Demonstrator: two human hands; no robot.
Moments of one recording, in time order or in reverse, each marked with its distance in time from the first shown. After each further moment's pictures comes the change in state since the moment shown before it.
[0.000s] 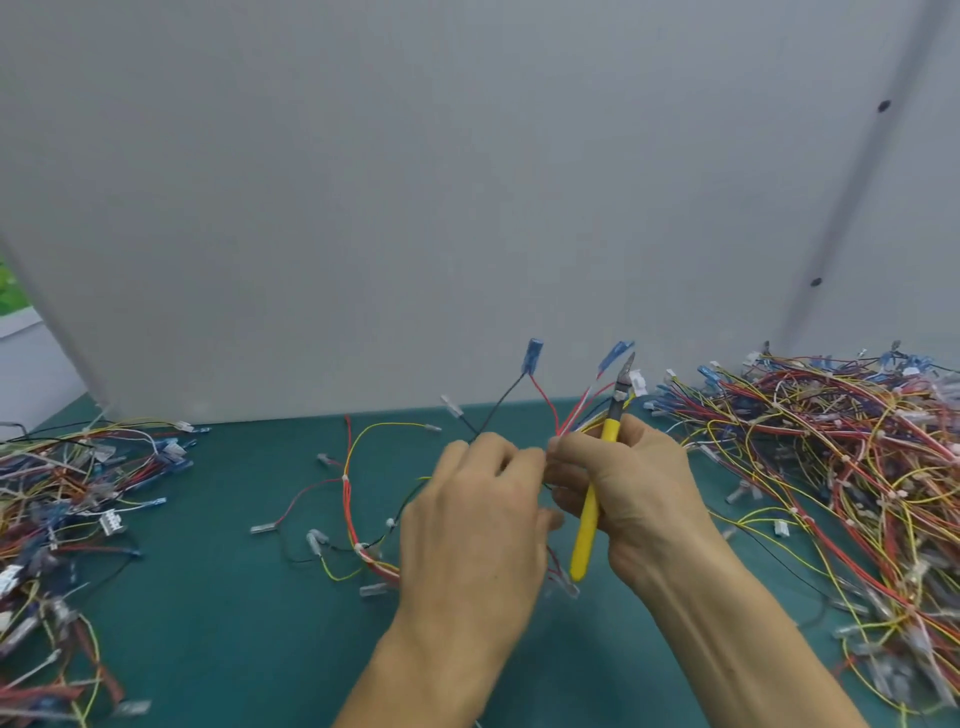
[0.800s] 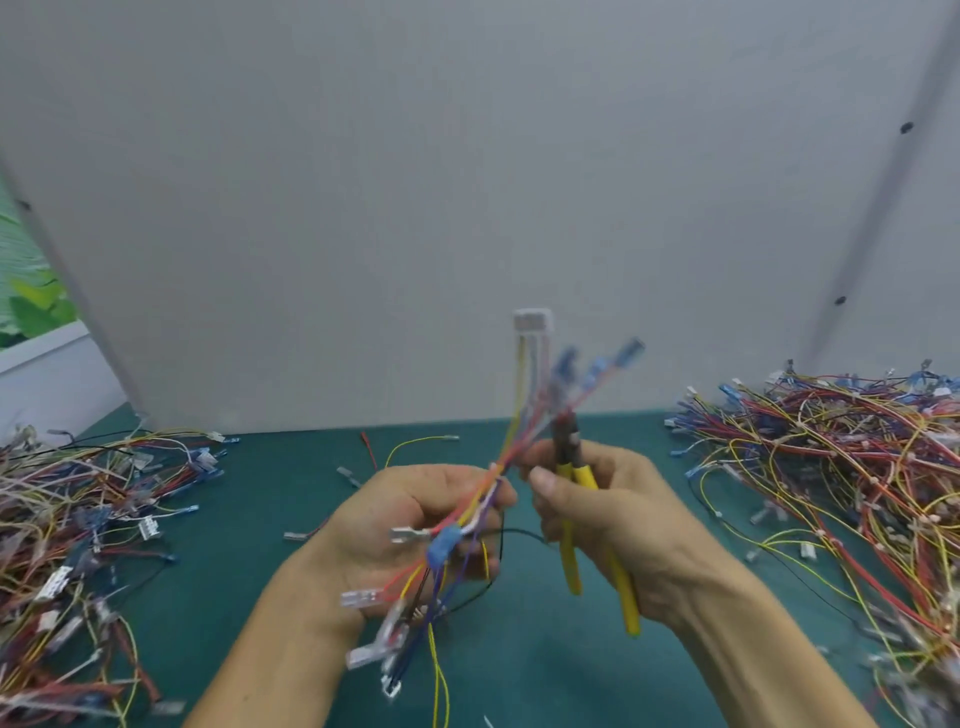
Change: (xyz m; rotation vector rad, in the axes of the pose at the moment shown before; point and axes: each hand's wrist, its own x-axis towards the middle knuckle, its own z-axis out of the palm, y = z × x) left_hand 0.021 -0.066 -0.021 -1.657 -0.688 -0.680; right_hand -0.003 0.008 -0.002 -0.076 -0.550 -0.089
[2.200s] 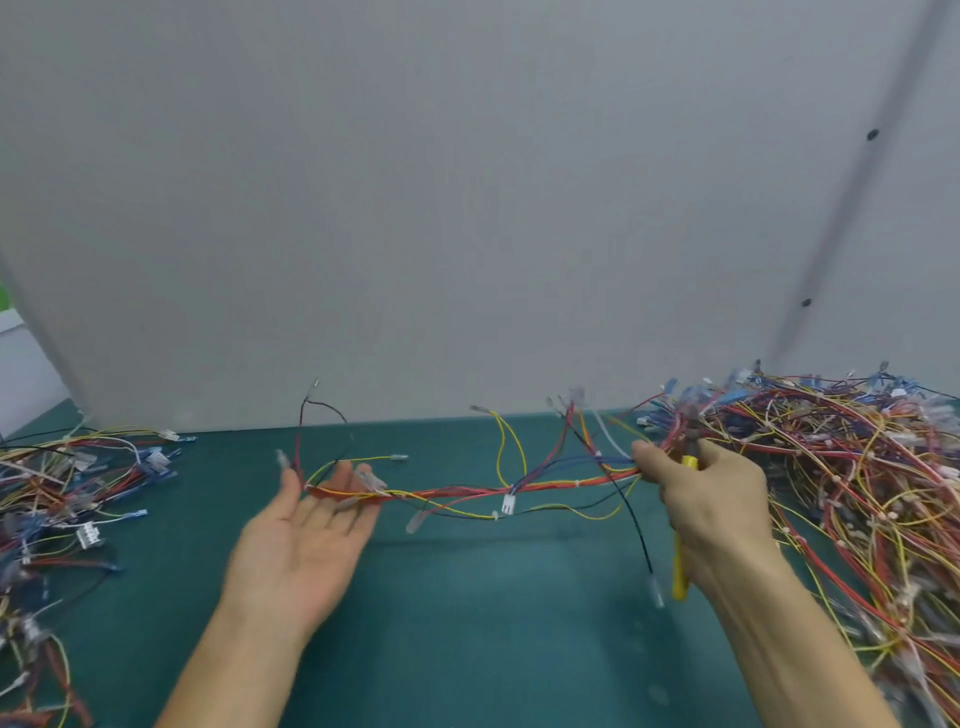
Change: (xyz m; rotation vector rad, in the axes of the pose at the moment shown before) left_hand 0.021 -0.029 -0.075 -0.808 0.517 0.363; right_hand 0.014 0.010 -0.075 -0.310 0.853 -0.015
